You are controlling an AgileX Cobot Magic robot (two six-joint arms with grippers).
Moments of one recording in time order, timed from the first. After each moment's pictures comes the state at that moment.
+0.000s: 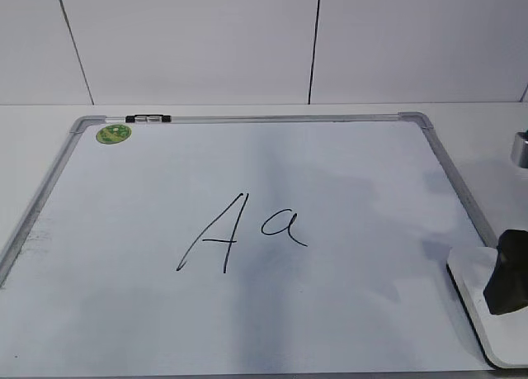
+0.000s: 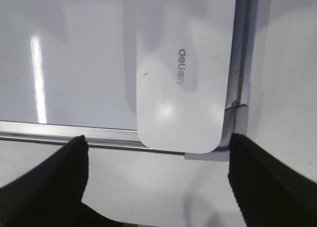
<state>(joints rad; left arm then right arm) 0.10 0.01 -0.51 -0.08 1.11 0.06 0.19 1.27 -0.78 0.11 1.01 0.05</state>
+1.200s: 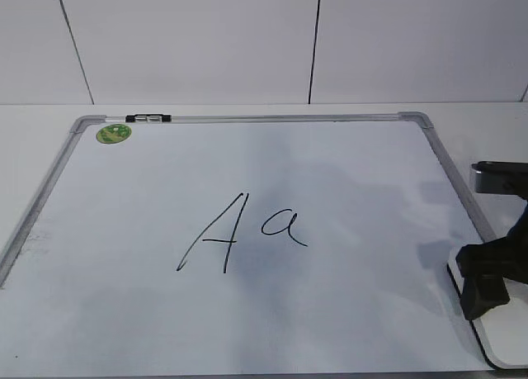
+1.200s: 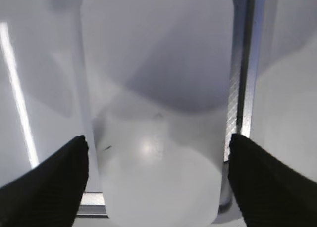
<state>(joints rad) 0.10 0.01 -0.51 -0.08 1.11 0.06 0.20 1.52 -0.80 0.04 0.89 0.14</state>
